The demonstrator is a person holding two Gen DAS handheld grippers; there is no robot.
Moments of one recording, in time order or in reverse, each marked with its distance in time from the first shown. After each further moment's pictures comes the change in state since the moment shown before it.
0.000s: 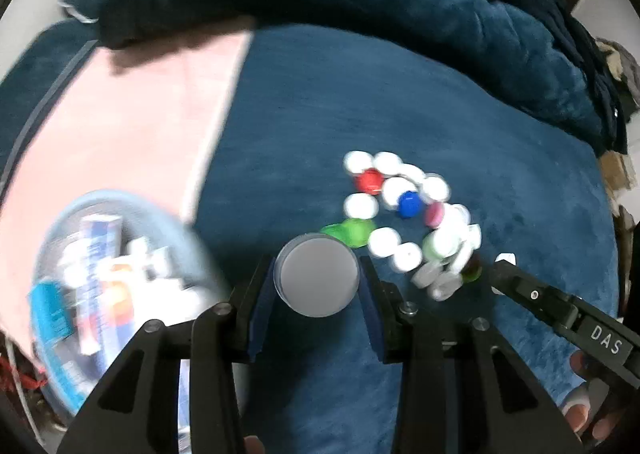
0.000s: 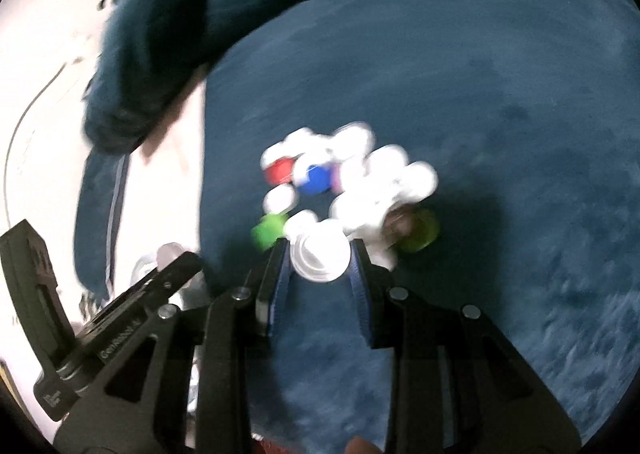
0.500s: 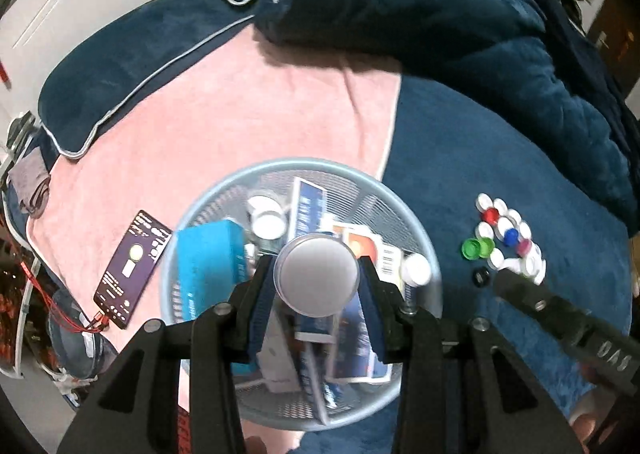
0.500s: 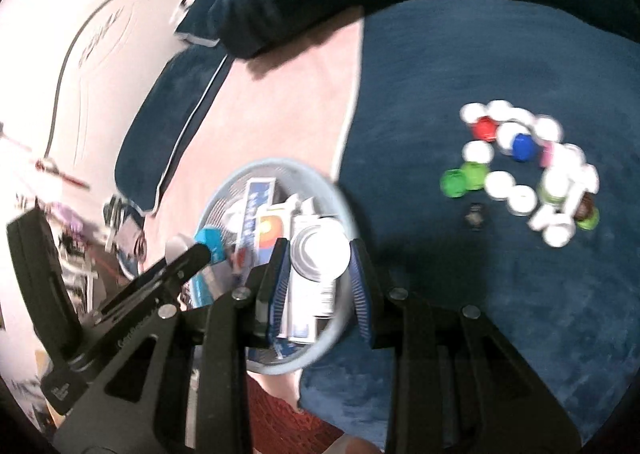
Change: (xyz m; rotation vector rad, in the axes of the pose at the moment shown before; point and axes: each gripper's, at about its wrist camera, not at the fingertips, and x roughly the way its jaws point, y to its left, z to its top) left arm -0.069 0.149 -0.053 -0.252 -0.133 0.140; right arm 0.040 0.153 -0.070 -0.338 0.093 0.117
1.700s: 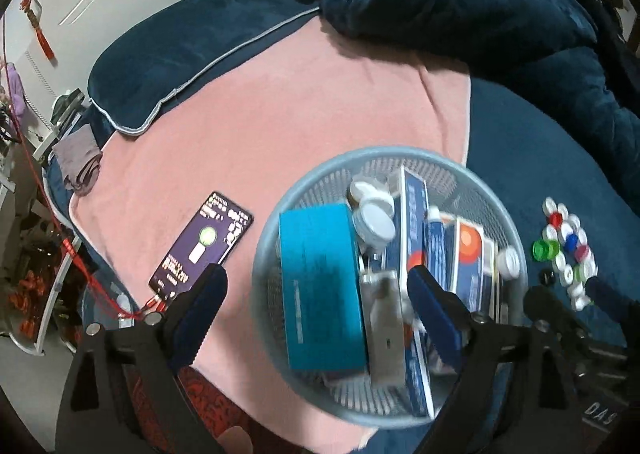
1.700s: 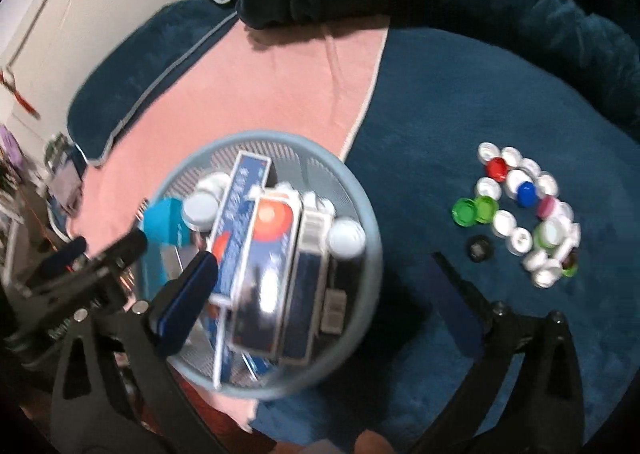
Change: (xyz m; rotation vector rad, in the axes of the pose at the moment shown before) left arm -0.001 0.059 -0.019 -0.036 0.016 0.169; right arm 0.027 0.061 -0.028 -0.257 -0.026 -0.308
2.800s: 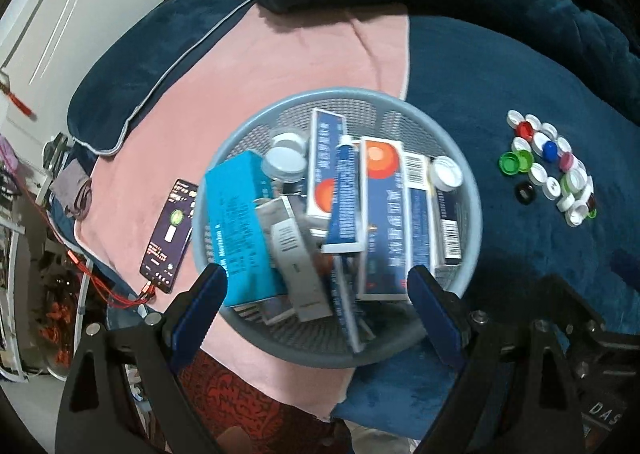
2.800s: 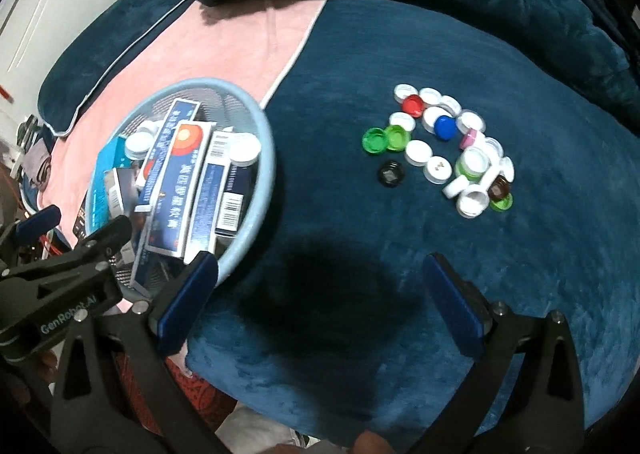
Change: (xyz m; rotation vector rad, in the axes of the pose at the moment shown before) left arm -0.020 -0.090 -0.044 0.233 0.066 0.039; right arm -0.028 -0.074 -0.053 0.074 0.064 -0.089
